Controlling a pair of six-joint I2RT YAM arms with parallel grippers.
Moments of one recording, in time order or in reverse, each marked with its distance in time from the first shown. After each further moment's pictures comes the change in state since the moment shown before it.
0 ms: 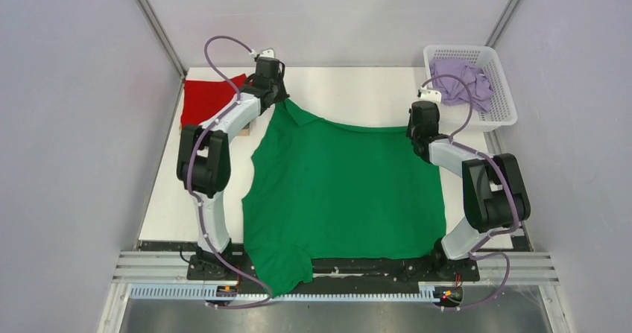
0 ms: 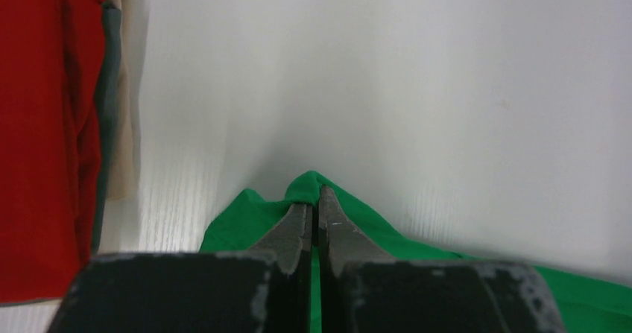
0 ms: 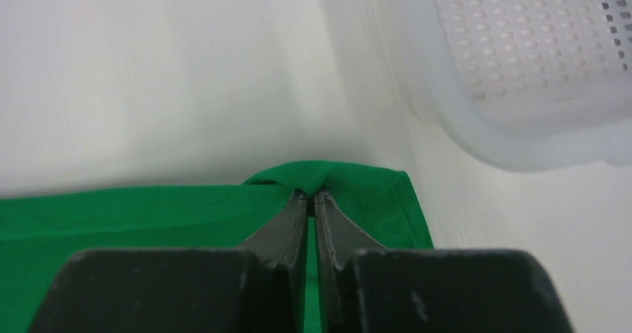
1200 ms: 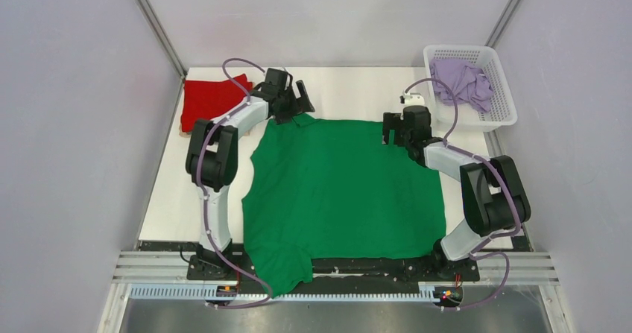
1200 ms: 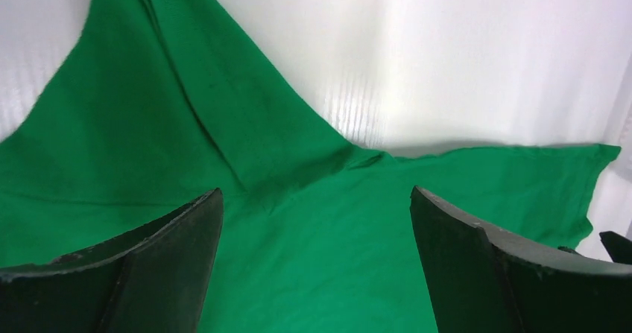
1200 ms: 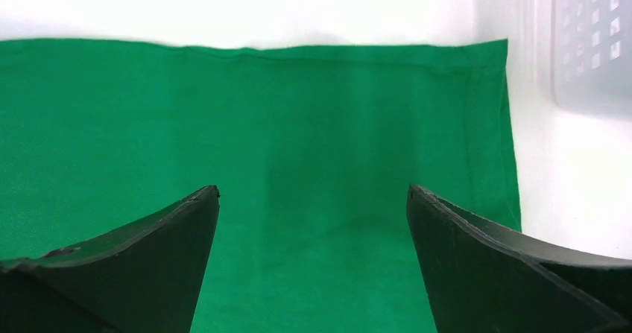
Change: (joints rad) left arm -0.020 0.106 0.018 -0.093 0.301 -0.197; right arm 0.069 -0.006 0.002 -0.040 -0.198 -0.033
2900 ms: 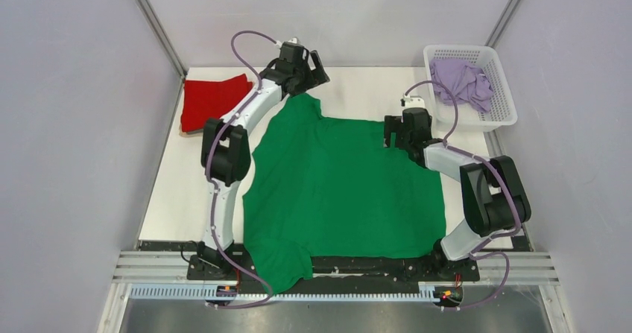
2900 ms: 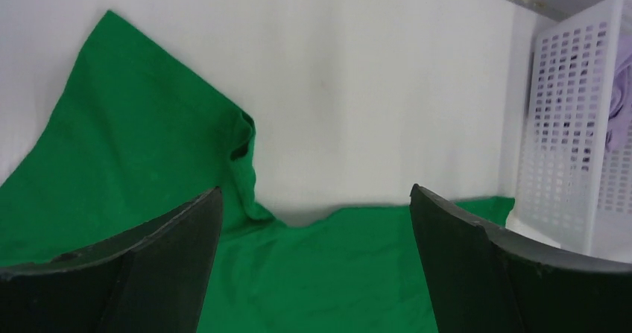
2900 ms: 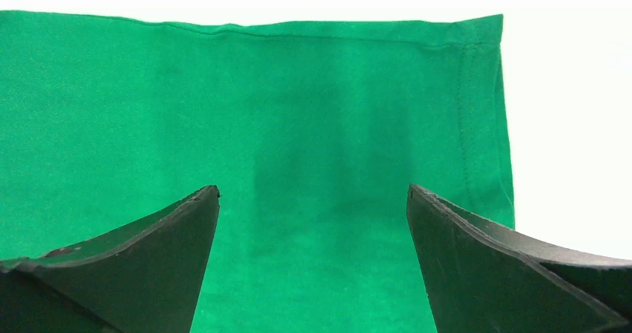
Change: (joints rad) left arm -0.071 0.185 0.455 -0.085 -0.079 -0.061; right arm 0.000 0.018 -0.012 -0.035 0.036 -0.003
